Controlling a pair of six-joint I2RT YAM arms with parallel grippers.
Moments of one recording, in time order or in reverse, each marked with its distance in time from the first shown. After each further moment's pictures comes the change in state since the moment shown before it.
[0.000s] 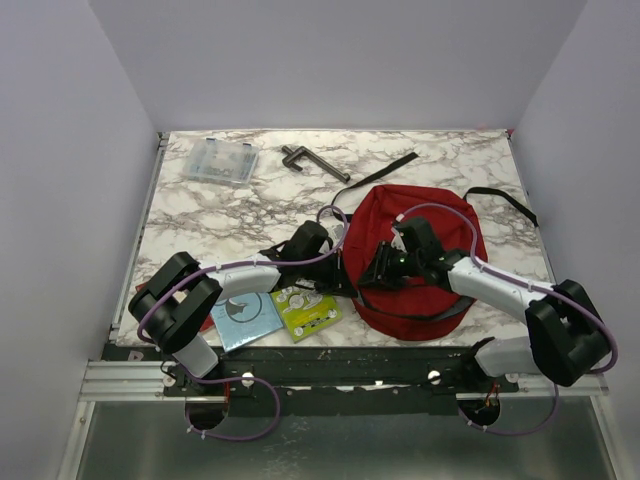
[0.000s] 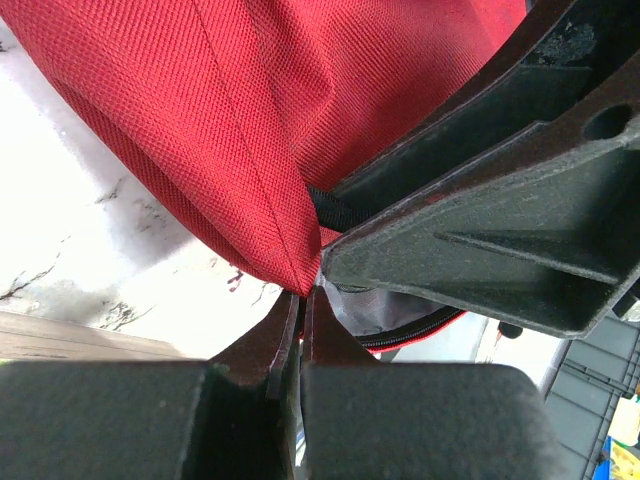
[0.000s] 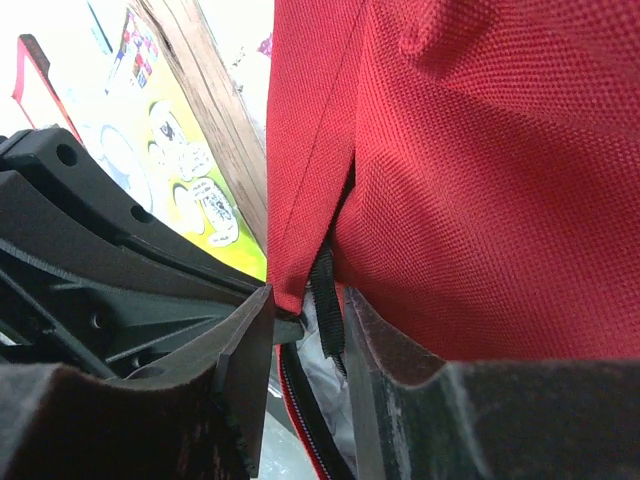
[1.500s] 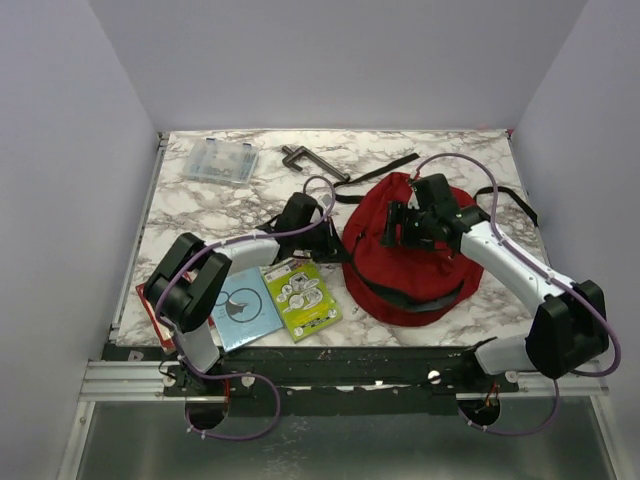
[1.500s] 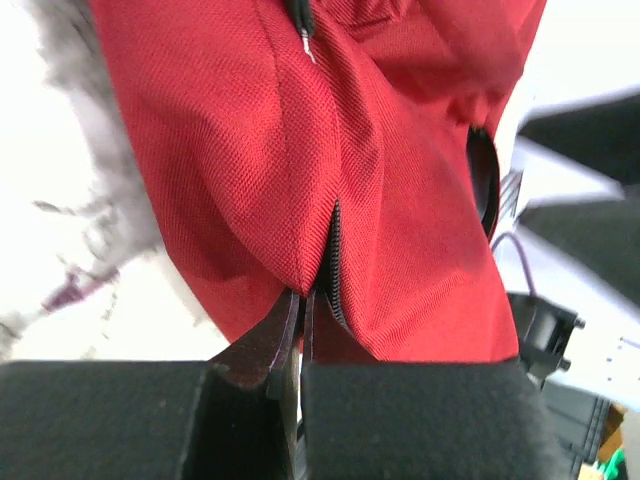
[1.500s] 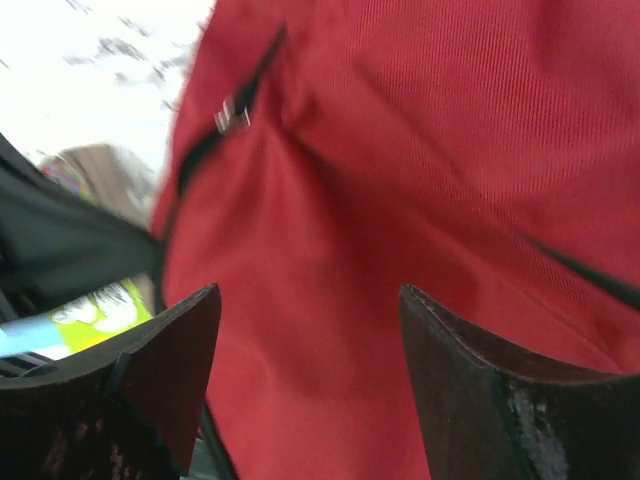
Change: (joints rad) left arm 0.148 0.108 0.135 0.013 0.029 -0.006; right arm -0.147 0.066 0.385 -0.365 0.249 -0.403
